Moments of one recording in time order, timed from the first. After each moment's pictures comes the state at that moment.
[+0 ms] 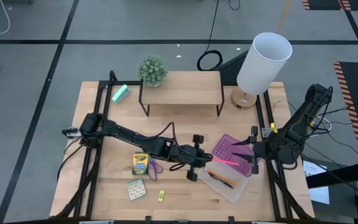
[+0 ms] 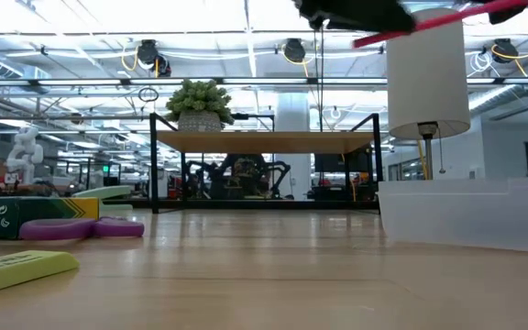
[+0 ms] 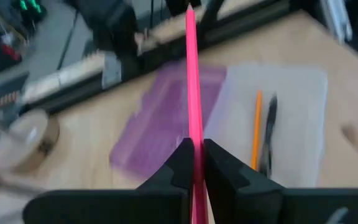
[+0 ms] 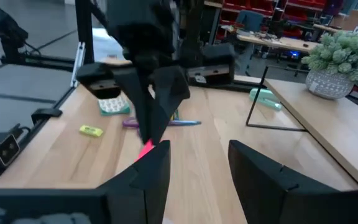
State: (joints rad) left arm -0.26 2.00 1.57 -0.07 -0.22 0.27; right arm 0.89 0.70 0.51 -0.16 0.94 0.16
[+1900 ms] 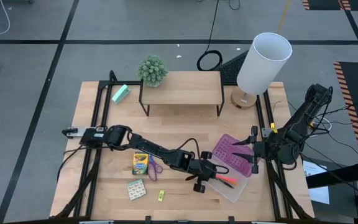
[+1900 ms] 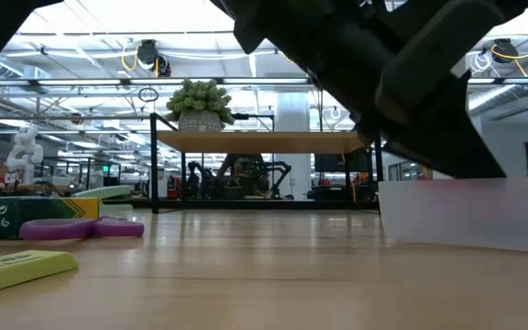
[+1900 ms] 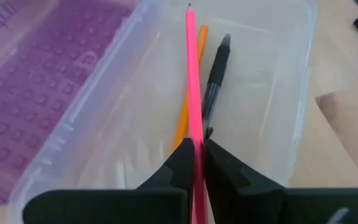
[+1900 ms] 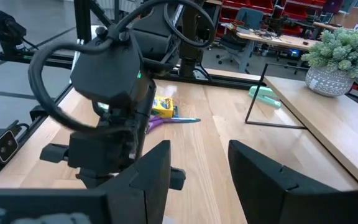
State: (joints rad) left arm -0.28 2.37 1.82 -0.19 -0.05 0.05; right arm 0.89 0.70 0.51 -0.18 0.94 0.17
